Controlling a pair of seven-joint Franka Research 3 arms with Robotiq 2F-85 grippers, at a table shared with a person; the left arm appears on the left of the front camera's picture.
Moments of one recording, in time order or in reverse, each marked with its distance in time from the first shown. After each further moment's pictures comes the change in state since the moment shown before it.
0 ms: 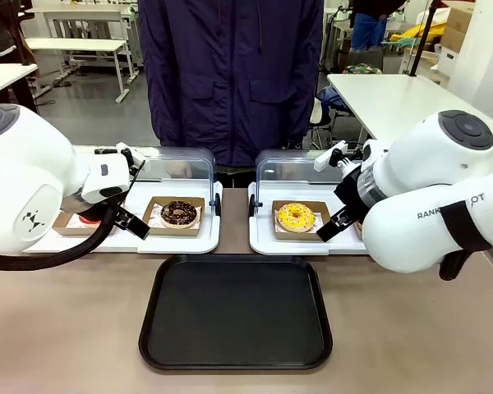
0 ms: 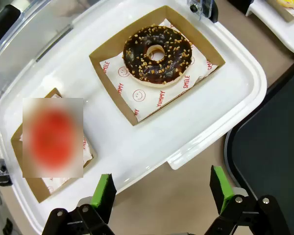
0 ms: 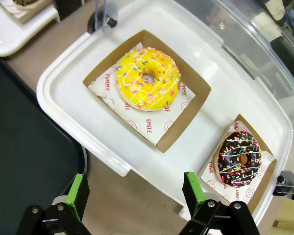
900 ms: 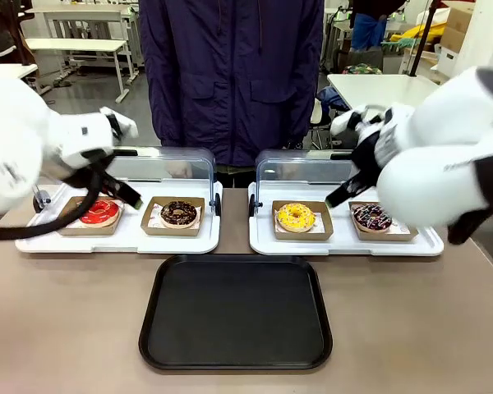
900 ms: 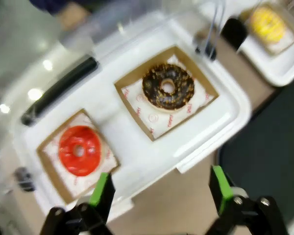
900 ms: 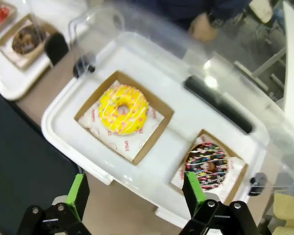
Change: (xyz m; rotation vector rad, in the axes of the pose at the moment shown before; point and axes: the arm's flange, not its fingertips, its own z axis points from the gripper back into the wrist) left arm 0.037 0.051 0.070 -0.088 -0.073 0.032; right arm 0.033 -0.050 0.072 0.024 -0.102 -0.104
